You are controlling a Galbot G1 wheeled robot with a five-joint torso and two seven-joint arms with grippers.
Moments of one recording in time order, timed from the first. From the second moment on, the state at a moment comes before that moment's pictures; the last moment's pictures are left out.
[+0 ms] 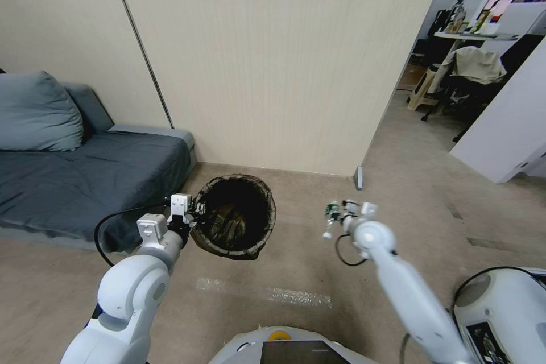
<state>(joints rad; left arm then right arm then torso) 1.40 -1.18 -0.61 -2.40 -0.50 0.74 -0.19 -1.19 0.91 0.57 2.27 1.41 -0.67 0.65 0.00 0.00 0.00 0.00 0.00</state>
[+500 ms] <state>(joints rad) 1.42 -1.19 -0.60 -2.39 -0.49 0.74 -0.20 -0.93 0.75 0.49 2.44 1.68 -0.65 0.52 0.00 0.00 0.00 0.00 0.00</state>
